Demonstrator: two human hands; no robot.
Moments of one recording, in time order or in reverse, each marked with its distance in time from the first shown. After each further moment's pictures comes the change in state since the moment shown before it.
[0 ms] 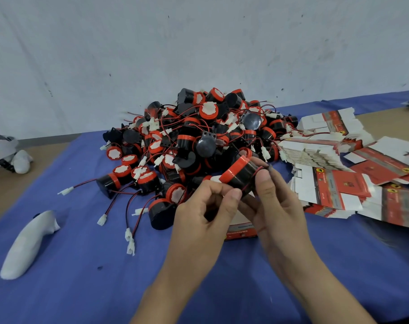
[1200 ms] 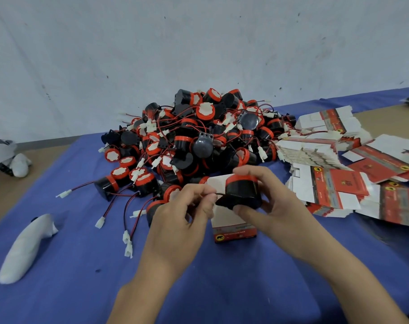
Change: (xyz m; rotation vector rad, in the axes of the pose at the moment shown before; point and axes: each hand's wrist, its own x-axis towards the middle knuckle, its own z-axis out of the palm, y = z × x) left_hand 0.005 -0.021 -0.027 0.420 0.019 0.026; right_hand 0.015 -0.018 -0.035 -0.720 -0.367 -0.126
